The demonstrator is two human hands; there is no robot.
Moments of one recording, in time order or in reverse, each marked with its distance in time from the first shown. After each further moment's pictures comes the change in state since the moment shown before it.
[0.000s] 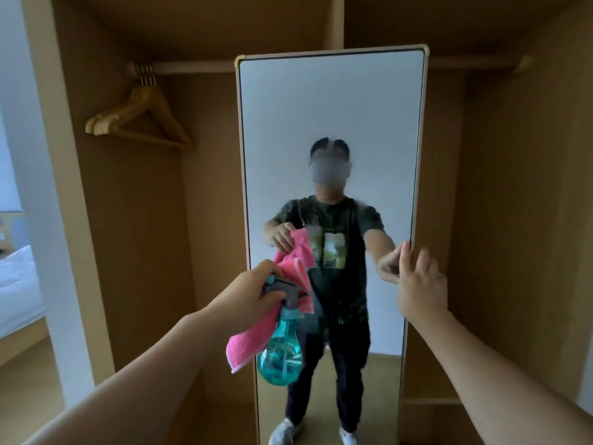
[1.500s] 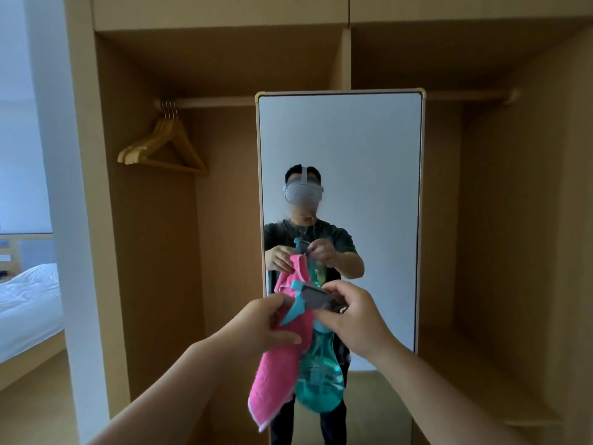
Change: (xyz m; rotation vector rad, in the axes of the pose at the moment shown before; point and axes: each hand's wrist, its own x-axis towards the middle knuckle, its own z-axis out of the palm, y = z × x) left_hand -0.032 0.010 -0.023 -0.155 -0.149 -0.045; right_hand -0.063 -0.113 -0.122 1.482 -0.234 -0.252
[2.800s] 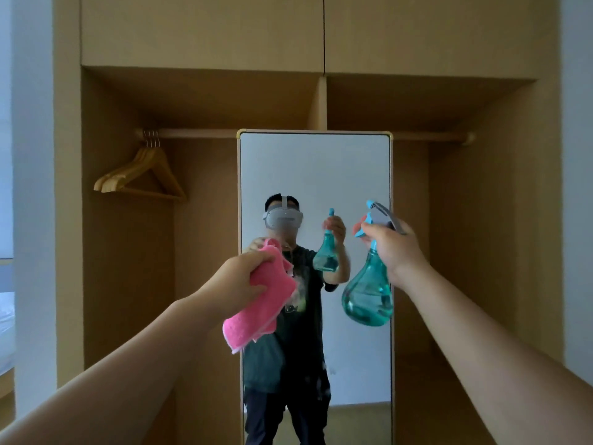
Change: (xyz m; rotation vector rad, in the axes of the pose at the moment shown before) left_hand 0.051 0.052 -0.067 0.217 0.281 0.231; right_hand 0.085 -0.076 -0.114 0.355 0.467 0.142
